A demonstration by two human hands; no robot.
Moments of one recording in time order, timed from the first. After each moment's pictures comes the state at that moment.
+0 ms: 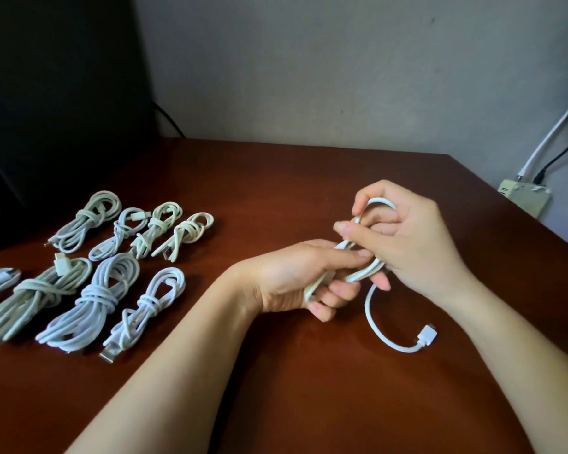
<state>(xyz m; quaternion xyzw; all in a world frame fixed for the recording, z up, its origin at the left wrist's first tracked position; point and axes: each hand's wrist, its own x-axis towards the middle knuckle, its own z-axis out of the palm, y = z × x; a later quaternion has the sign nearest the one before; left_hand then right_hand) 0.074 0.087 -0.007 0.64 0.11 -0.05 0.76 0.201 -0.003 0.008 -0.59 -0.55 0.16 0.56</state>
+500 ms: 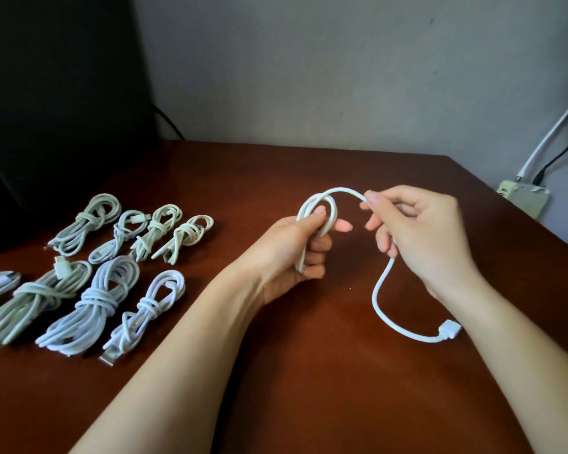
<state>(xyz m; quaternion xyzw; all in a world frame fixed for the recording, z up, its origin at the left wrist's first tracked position) 0.083 0.094 -0.008 0.54 0.24 0.20 0.78 0.211 0.003 0.008 -0.64 -0.47 0.08 0.60</state>
